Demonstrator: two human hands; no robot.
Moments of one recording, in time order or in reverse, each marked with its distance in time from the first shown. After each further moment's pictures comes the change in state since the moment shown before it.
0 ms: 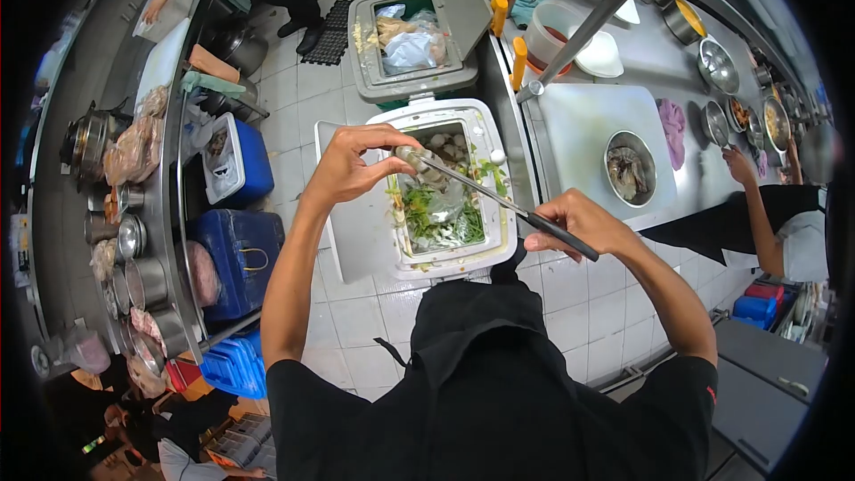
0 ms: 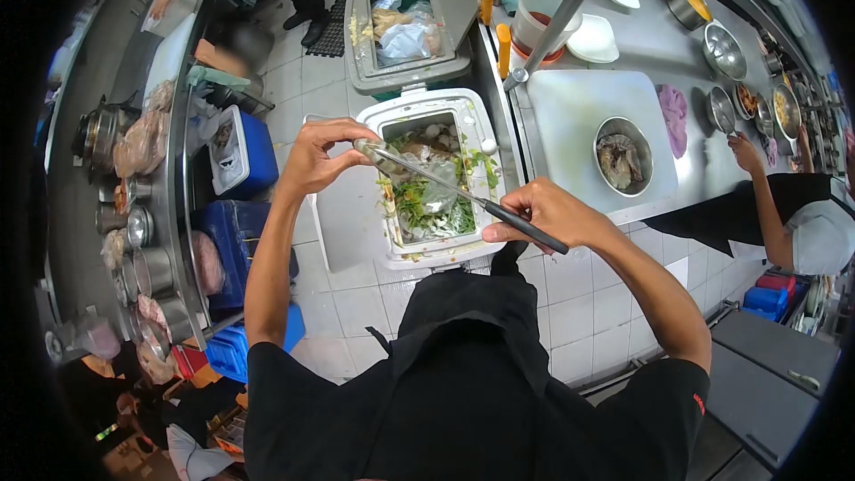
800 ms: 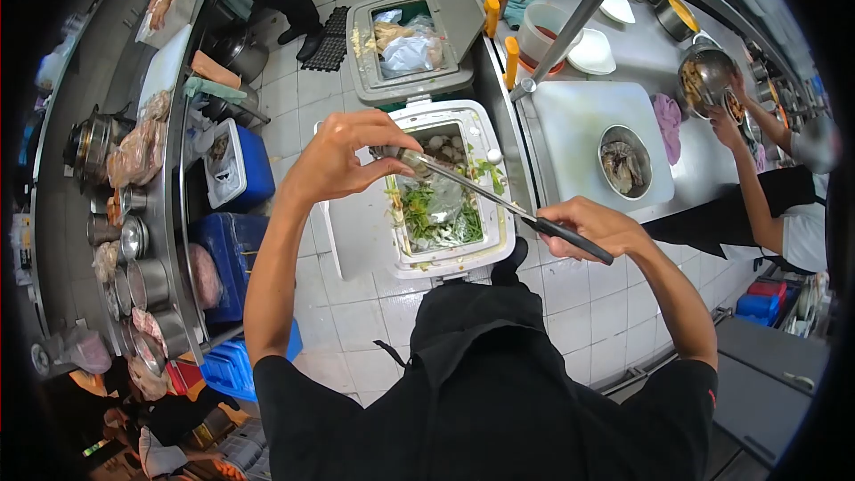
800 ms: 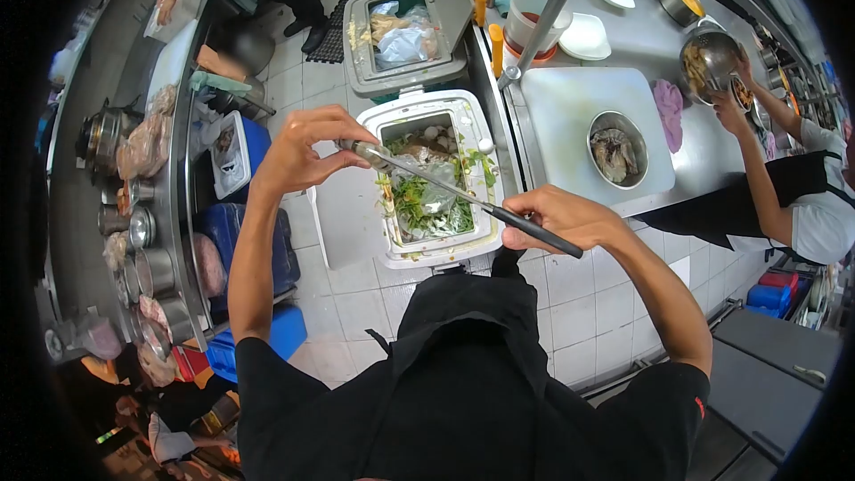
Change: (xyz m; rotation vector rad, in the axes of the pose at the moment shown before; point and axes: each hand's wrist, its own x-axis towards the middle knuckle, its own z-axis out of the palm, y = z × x) left_hand 0.009 0.054 -0.009 0.274 -0.081 0.156; right_hand -0.026 0.006 0.001 -0.007 -0.071 -0.064
